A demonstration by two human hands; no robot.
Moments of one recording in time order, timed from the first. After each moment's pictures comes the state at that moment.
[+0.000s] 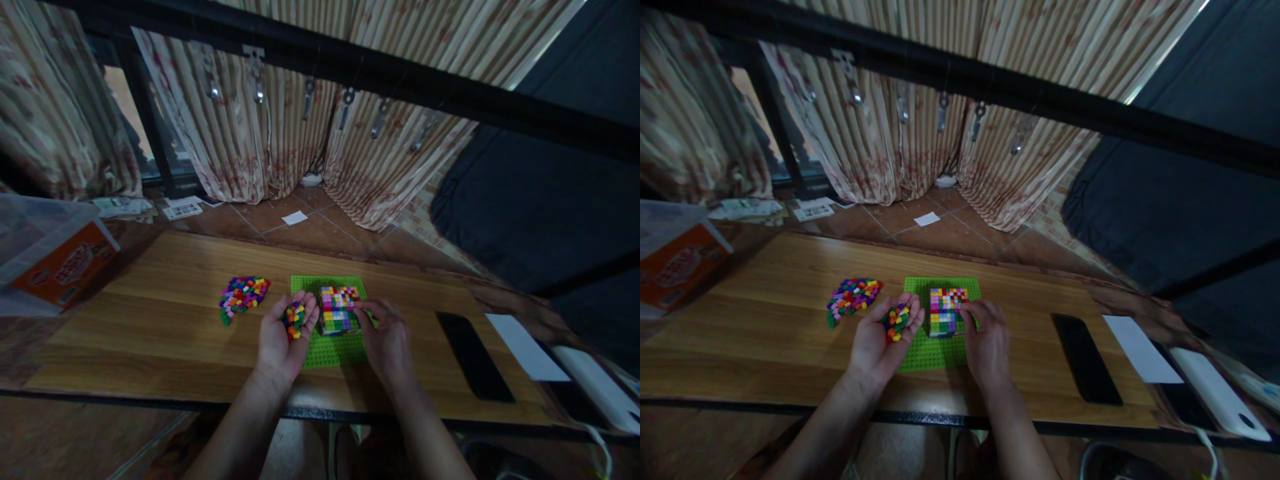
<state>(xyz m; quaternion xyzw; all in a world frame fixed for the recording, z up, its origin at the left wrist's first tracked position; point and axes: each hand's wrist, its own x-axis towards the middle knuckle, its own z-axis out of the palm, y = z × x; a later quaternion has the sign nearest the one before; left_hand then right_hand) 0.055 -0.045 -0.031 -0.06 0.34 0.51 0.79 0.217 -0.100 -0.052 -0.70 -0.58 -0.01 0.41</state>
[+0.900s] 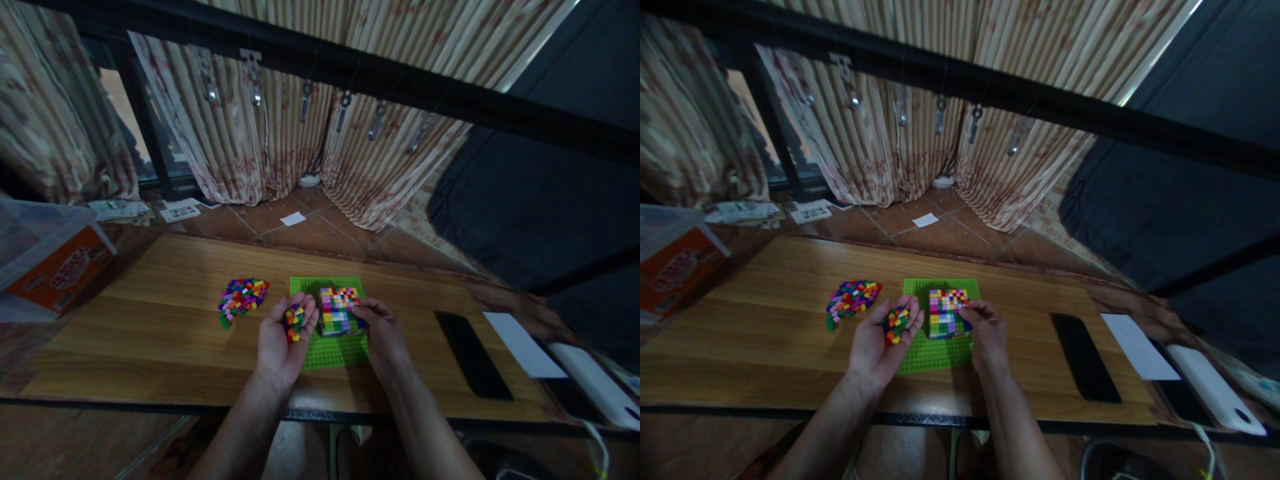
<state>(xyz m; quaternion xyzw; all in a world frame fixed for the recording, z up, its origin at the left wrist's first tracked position) 0.054 -0.046 -0.031 -0.05 0.34 0.51 0.79 0.214 -0.080 -0.072 -0.57 -0.17 0.39 0.70</state>
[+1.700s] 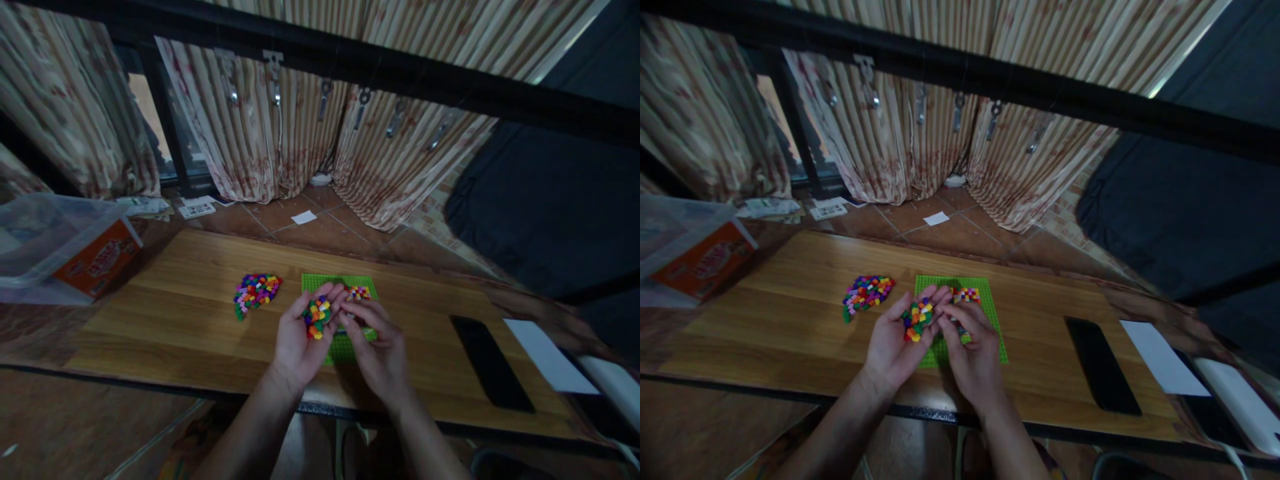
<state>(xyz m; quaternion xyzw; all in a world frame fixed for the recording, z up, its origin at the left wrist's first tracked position) 0.056 -0.054 -0.026 0.00 0.21 0.45 0.87 0.175 -0.109 -0.037 -0.59 -0.59 0.16 0.53</state>
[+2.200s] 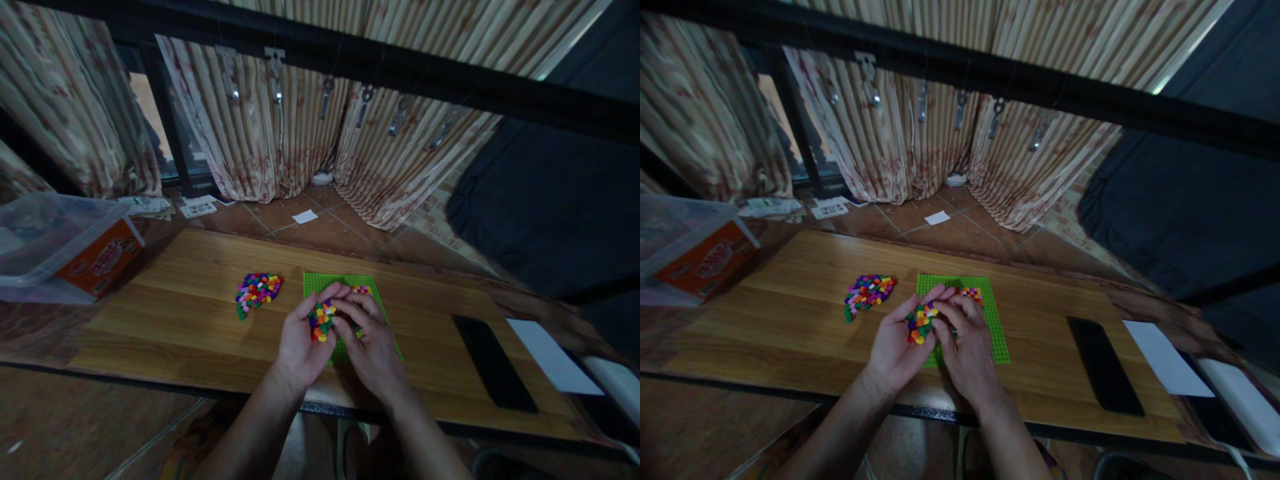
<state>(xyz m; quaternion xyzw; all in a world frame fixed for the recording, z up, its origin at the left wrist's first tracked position) 0.057 -0.055 -0.023 0.00 0.21 0.42 0.88 0.172 -0.103 -0.036 -0.62 -0.66 0.12 0.41</state>
